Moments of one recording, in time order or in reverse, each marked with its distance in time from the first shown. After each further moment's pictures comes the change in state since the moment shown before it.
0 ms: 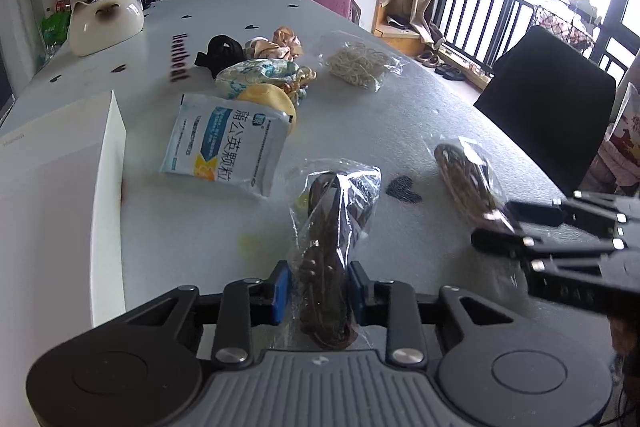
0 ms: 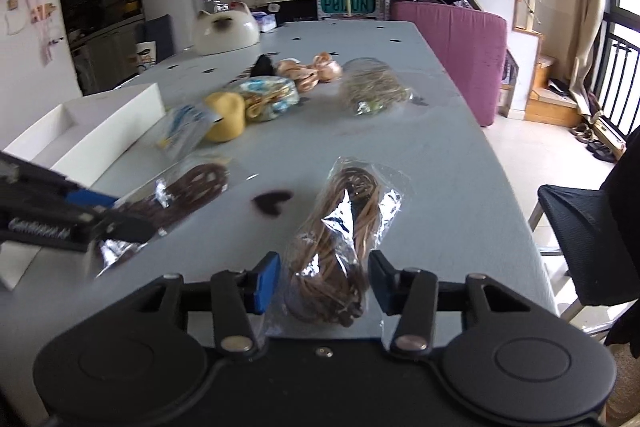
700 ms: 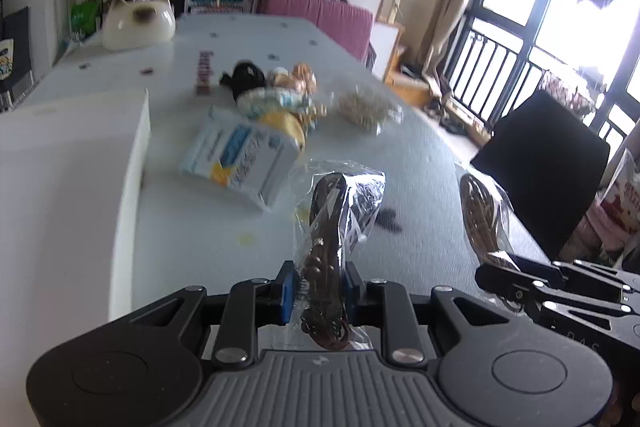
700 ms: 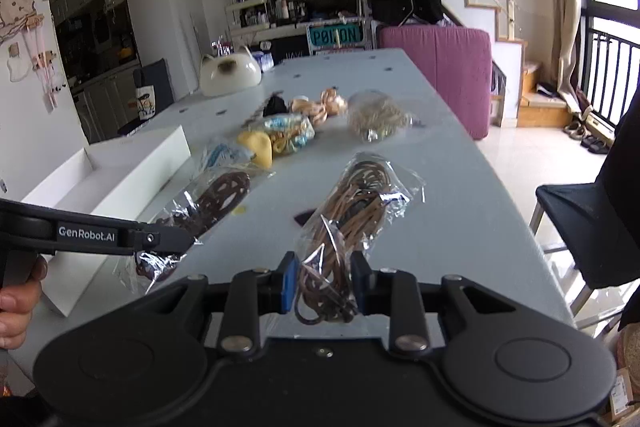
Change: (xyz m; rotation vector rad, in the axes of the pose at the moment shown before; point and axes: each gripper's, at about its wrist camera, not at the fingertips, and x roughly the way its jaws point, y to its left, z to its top) left arm -0.035 0.004 -0.013 -0.141 -0.141 -0.022; right arm -0.043 0.024 -0.007 0.092 -0.115 -0.007
